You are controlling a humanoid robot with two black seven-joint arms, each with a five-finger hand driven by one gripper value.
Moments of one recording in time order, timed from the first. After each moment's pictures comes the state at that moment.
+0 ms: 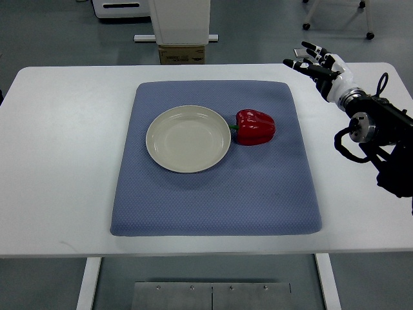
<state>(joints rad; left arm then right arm) -0.04 0.00 -0.22 -0.22 0.01 0.06 -0.05 0.99 -0.18 0.57 0.55 -0.19 -0.02 0.17</state>
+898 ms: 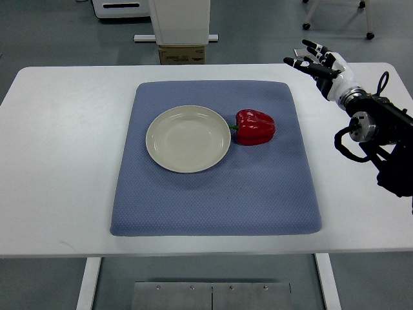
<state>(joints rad) -0.04 0.00 -0.22 -0.22 0.01 0.07 -0.05 1.00 -0.18 0.57 0.55 -0.19 -0.02 0.18</state>
